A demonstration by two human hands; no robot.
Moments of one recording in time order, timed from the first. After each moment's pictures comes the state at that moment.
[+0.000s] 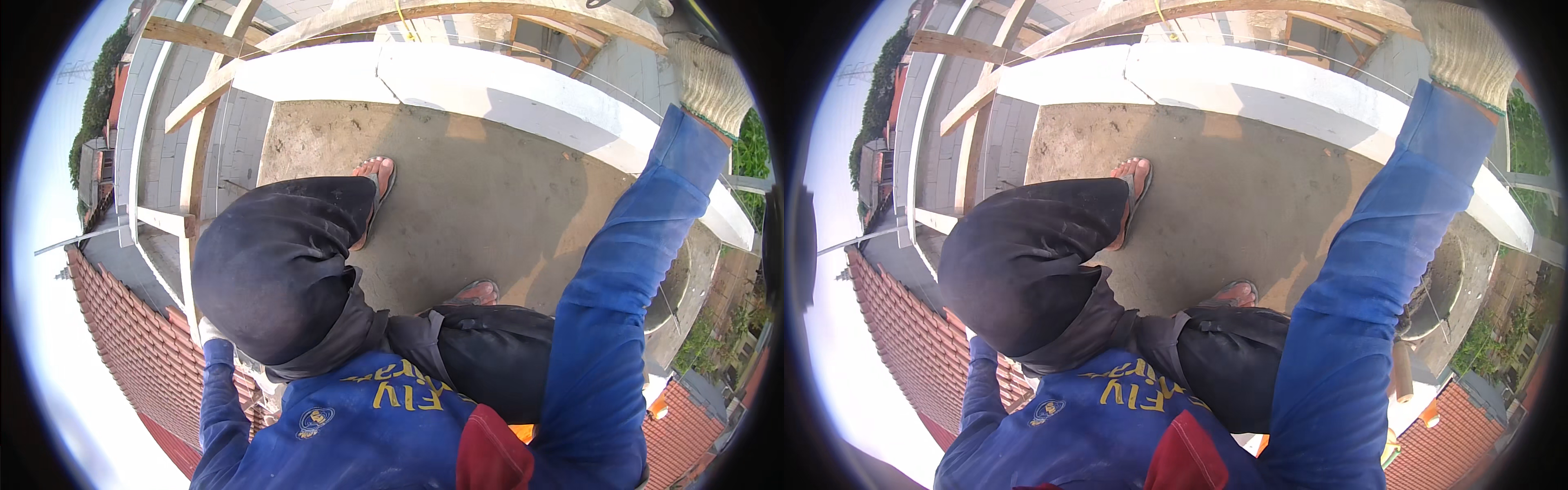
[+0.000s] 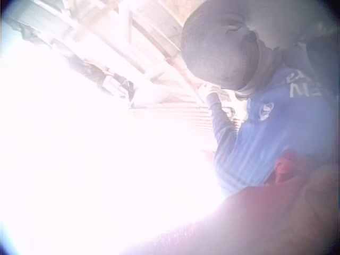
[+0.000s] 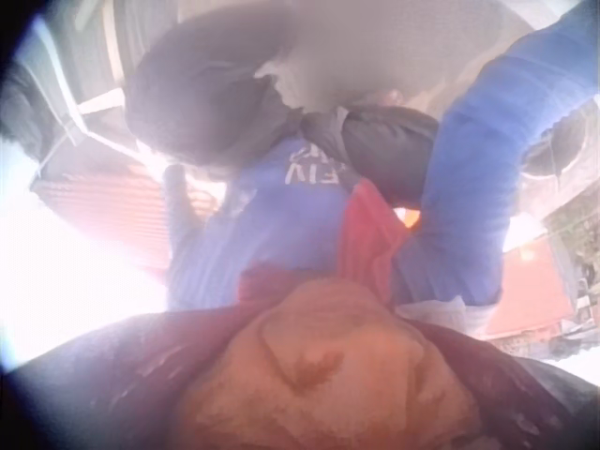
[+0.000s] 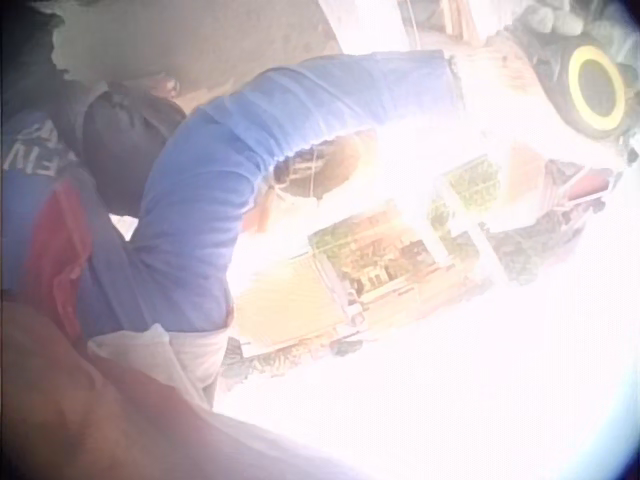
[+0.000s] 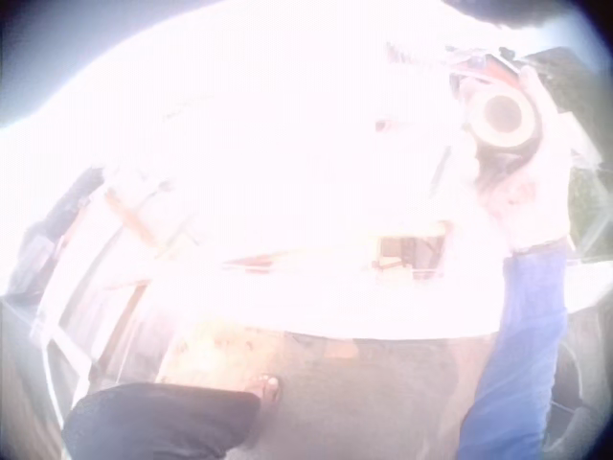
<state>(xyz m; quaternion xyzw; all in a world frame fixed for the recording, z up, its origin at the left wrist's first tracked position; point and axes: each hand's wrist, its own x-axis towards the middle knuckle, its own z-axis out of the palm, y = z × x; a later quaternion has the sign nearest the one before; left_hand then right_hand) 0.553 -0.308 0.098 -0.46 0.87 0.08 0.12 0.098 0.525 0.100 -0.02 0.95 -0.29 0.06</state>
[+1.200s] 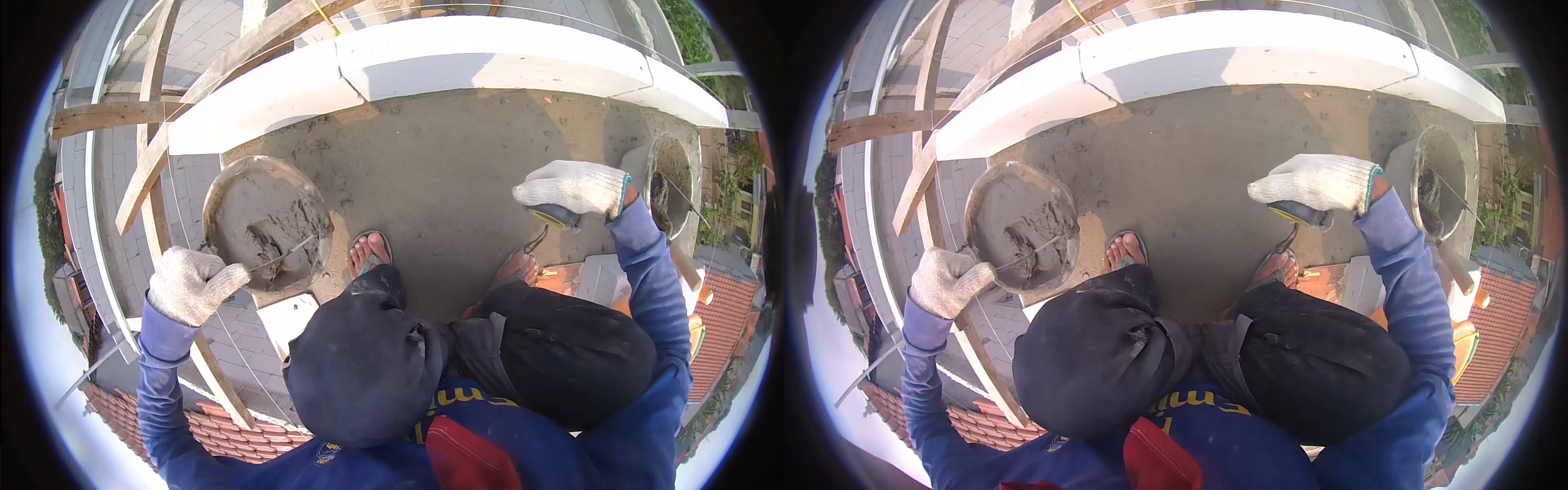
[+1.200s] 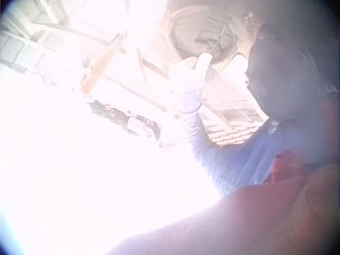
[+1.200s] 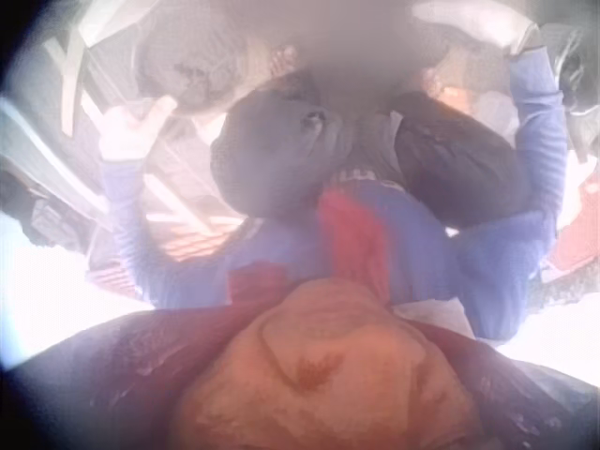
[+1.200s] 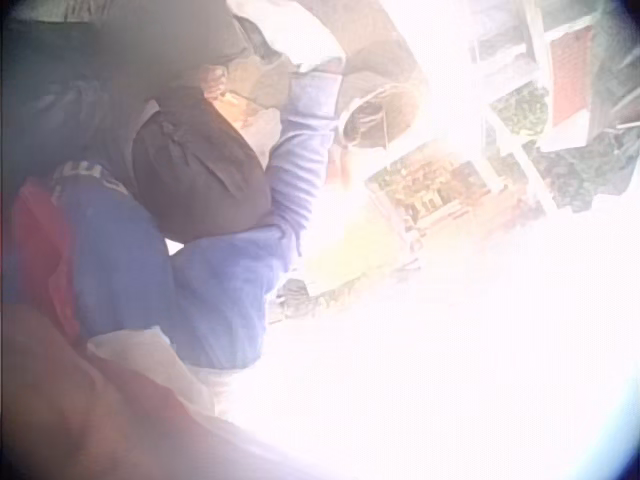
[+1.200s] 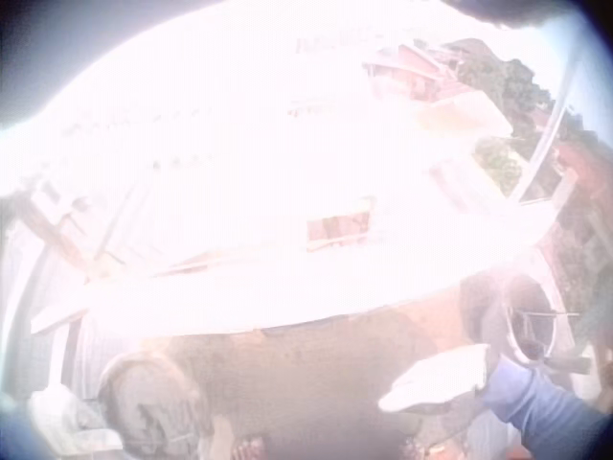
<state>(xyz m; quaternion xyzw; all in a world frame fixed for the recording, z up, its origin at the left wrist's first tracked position) 0.178 -0.128 0.215 0.15 0.93 0.08 0.32 0.267 0.432 0.052 -0.12 0.84 -0.40 0.36</state>
